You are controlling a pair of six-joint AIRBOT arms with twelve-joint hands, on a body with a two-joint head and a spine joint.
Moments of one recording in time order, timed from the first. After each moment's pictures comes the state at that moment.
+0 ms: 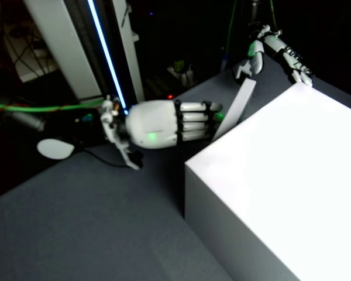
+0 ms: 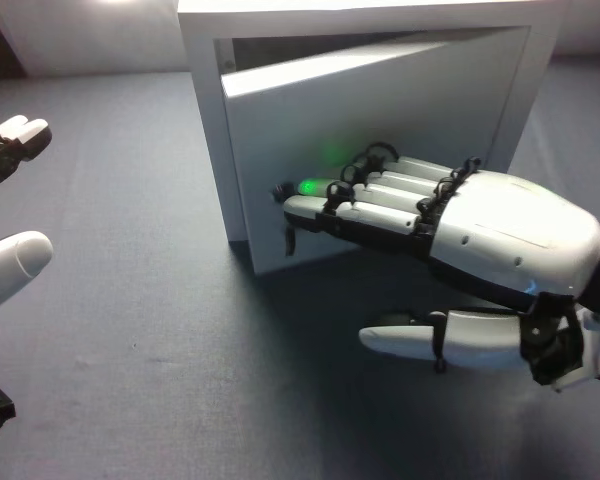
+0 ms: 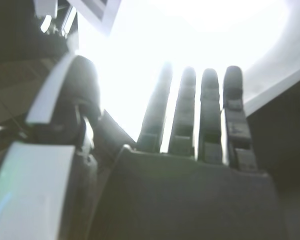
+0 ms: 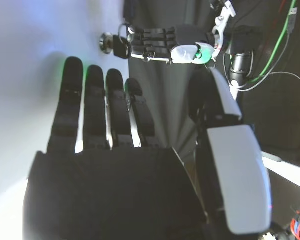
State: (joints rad) left arm 1.29 -0.97 1.11 -0.34 -1.61 0.39; right arm -0.70 -1.14 1.09 -0.25 0.93 -0.61
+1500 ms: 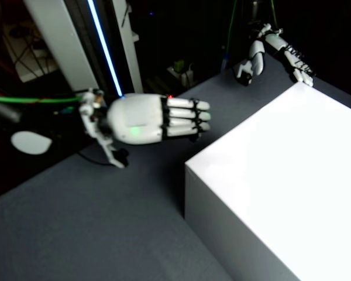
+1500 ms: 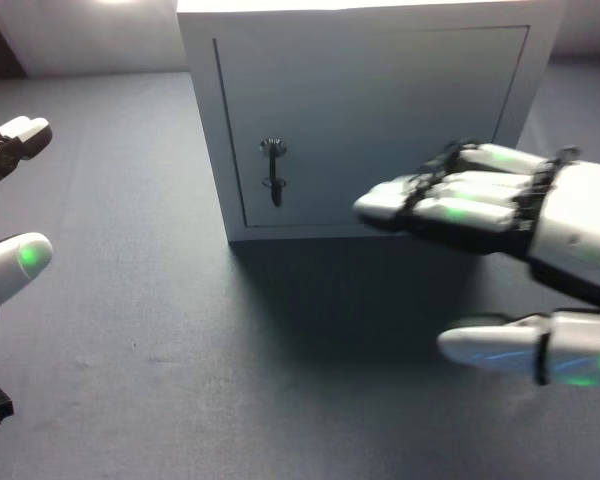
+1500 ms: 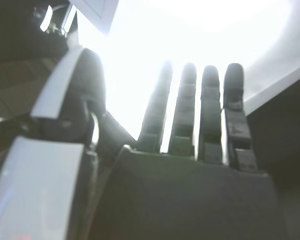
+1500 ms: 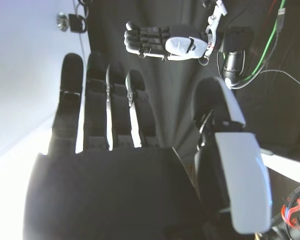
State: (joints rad) left arm 1.29 -0.96 1.10 -0.34 -1.61 0.39; right arm -0.83 -0.90 0.94 -0.23 1.06 -0.60
